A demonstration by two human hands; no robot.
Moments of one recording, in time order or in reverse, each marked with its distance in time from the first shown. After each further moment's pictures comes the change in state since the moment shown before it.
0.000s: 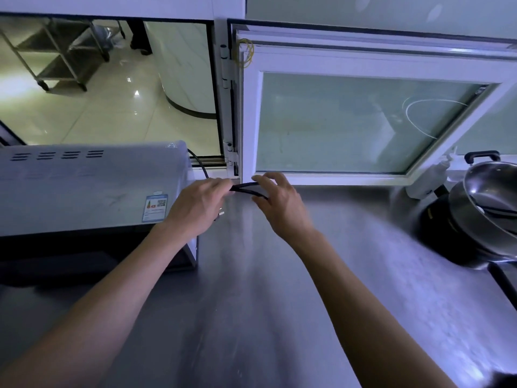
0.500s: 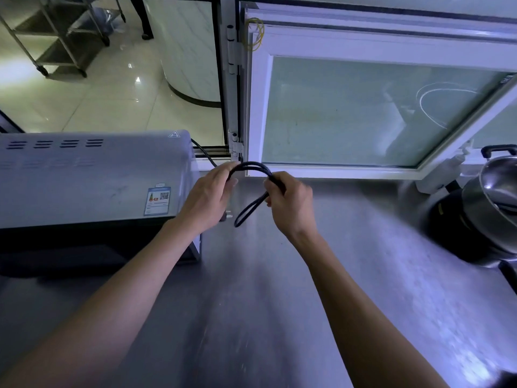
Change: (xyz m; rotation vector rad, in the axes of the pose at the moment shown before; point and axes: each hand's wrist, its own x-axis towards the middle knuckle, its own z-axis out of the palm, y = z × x) left_hand 0.003 -0.008 0.033 -0.408 0.025 -0.190; right_hand 0.000 -0.005 0.017 0.418 0.179 0.267
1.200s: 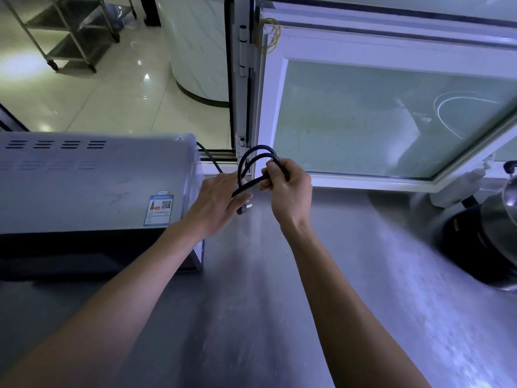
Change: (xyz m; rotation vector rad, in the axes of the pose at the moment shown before) left_hand 0.016 -0.024 0.010 0.074 -0.007 0.120; right_hand 0.040 -0.017 0.030 0.395 0.110 0.168
